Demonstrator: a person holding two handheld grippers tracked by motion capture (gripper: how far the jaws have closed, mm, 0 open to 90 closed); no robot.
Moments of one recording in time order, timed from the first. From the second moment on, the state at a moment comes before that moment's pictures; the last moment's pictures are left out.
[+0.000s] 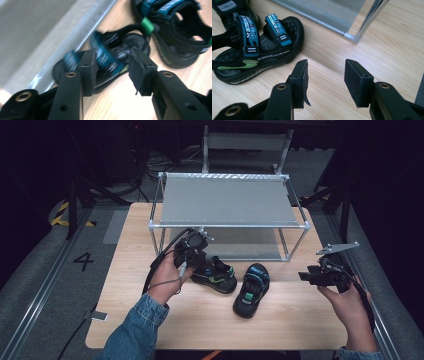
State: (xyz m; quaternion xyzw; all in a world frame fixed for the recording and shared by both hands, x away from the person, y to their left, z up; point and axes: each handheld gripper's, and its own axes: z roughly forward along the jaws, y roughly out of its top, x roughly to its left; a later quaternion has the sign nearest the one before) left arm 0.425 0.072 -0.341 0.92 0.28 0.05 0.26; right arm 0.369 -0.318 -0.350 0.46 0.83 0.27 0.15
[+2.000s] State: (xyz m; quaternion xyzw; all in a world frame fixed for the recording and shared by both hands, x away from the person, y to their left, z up) left arm 0.415 0.085 -0.357 0.93 0.30 0.01 0.21; right arm 0.366 -0.315 -0.359 0.46 0.84 0.26 0.13
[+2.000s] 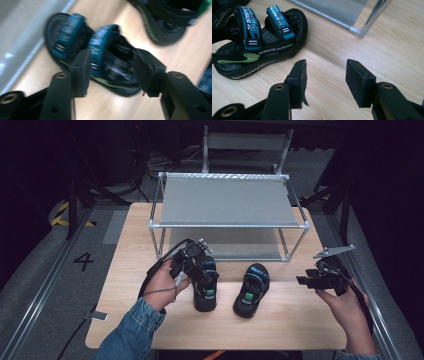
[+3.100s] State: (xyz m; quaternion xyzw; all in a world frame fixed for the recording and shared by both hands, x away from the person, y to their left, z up) left arm 0.419 0.083 -0.362 0.93 0.28 0.04 0.22; right arm 0.370 -0.312 -0.361 0.46 0.84 0.26 0.13
